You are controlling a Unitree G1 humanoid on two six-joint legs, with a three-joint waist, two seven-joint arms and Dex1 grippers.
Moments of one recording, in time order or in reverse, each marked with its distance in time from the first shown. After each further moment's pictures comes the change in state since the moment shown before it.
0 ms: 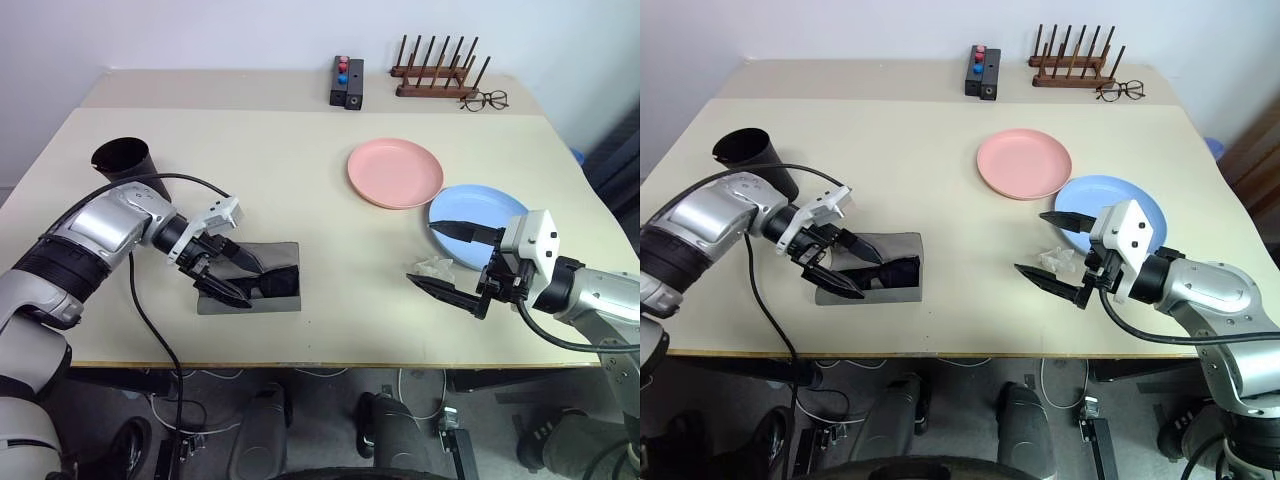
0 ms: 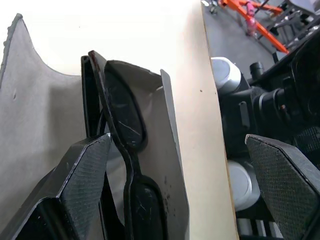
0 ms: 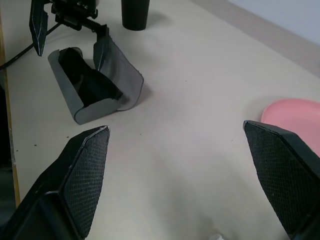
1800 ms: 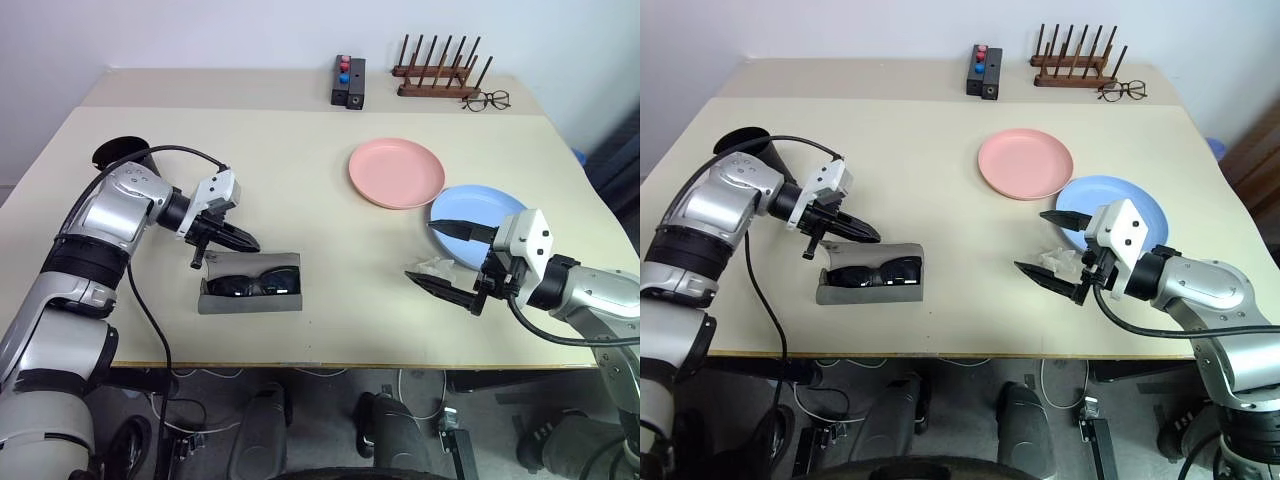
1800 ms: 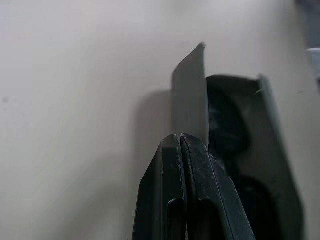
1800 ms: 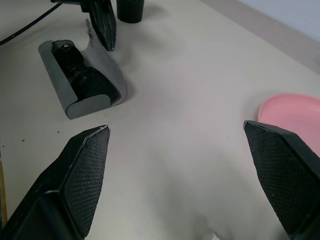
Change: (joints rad) left arm 0.033 -0.201 0.378 0.150 0.391 -0.135 0.013; right arm -0.017 0.002 0.028 0.023 -0.037 -0.016 -0.013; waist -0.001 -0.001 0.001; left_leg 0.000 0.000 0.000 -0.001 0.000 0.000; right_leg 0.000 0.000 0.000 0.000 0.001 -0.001
